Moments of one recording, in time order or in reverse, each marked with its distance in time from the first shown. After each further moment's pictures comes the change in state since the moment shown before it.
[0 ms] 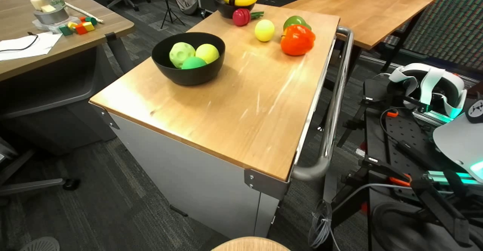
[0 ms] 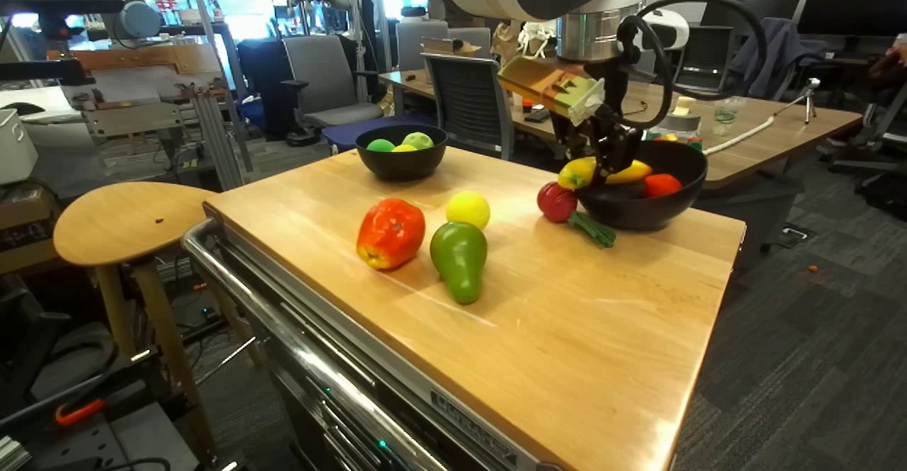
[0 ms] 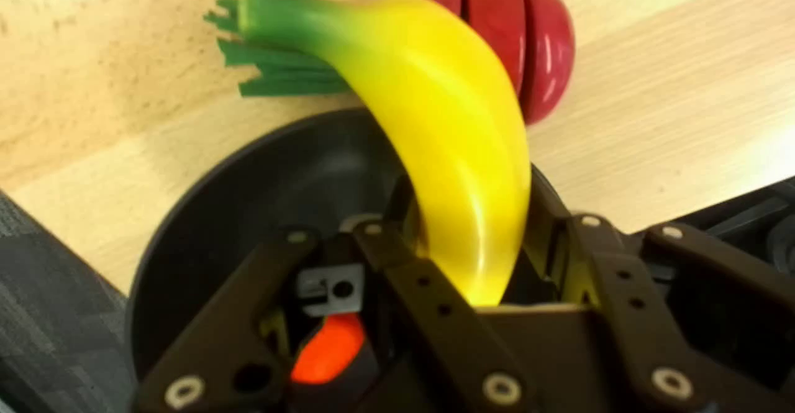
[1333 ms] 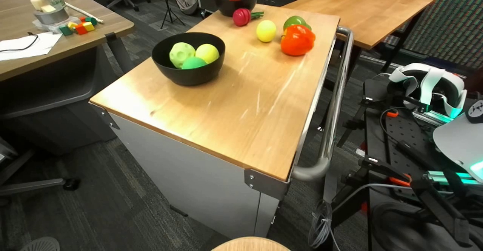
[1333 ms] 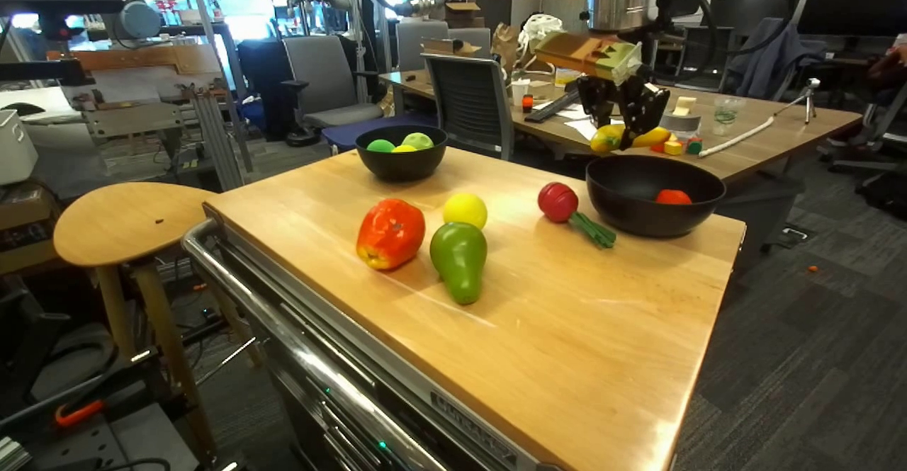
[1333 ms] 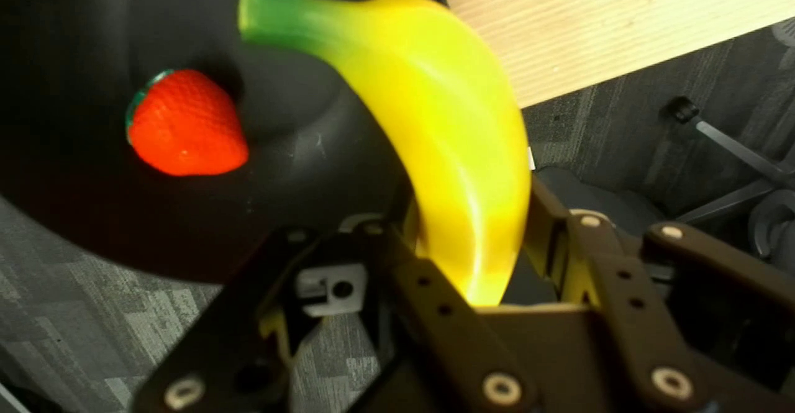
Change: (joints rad) arm 0.013 0.298 -0.001 0.566 -0.017 -0.235 0.011
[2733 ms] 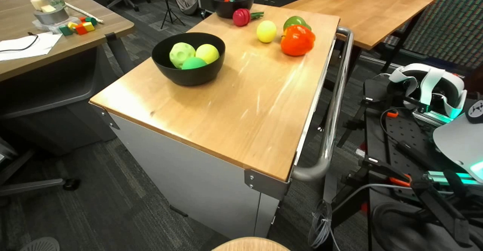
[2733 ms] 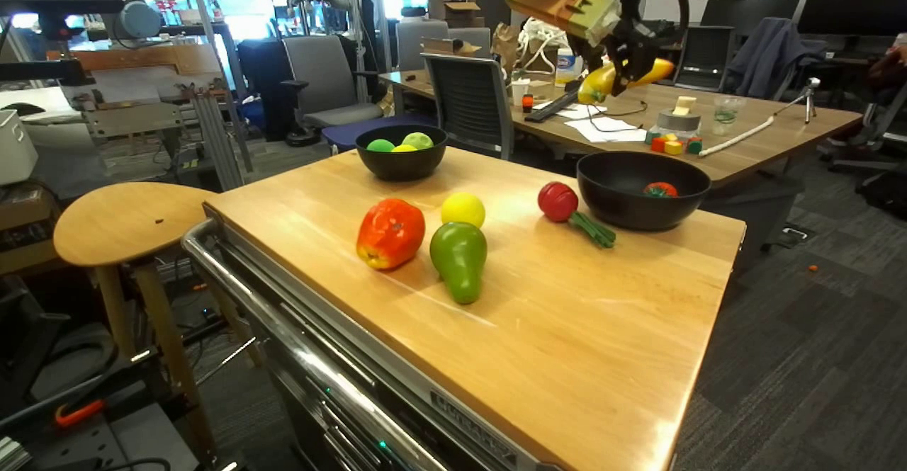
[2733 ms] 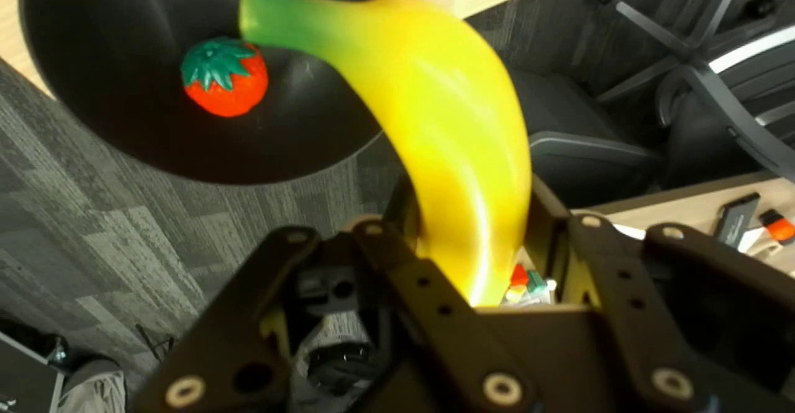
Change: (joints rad) arm -0.035 -0.361 0.053 -0.495 0.151 0.354 -0.102
